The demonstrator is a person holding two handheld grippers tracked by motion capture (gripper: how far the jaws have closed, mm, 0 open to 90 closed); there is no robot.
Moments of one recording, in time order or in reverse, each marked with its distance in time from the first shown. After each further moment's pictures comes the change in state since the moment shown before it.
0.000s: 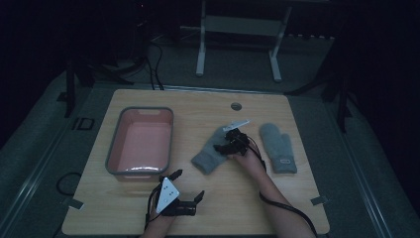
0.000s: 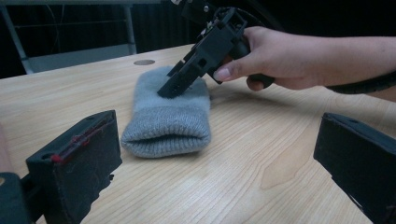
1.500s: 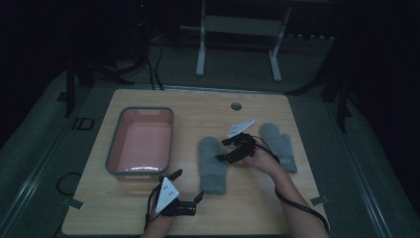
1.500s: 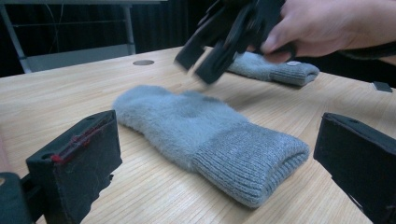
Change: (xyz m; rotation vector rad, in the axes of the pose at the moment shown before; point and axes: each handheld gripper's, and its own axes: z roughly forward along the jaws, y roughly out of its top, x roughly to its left) left arm 0.000 0.000 0.000 -0.004 -0.005 -0.009; right arm 0.012 0.006 -0.054 -0.012 0.254 -0.241
